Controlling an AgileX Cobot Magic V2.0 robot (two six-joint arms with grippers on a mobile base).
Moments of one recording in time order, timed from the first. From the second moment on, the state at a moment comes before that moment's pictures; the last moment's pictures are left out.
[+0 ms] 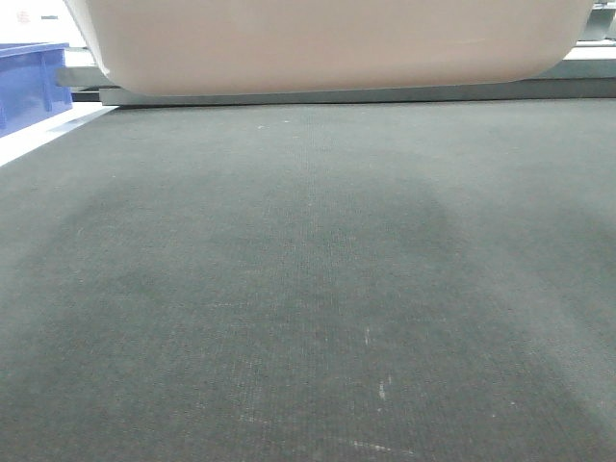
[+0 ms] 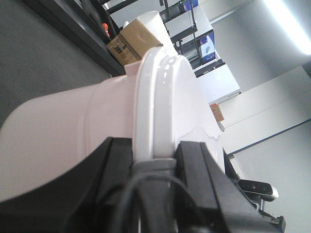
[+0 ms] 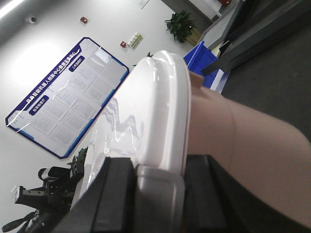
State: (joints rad) left arm 0.02 1.33 -1.01 -1.79 1.03 0.86; right arm -0.23 1.12 -0.87 1.76 0.97 -0.90
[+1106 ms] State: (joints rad) left arm 0.02 1.33 -1.01 -1.79 1.02 0.86; right arm -0.23 1.12 -0.87 1.76 0.95 -0.90
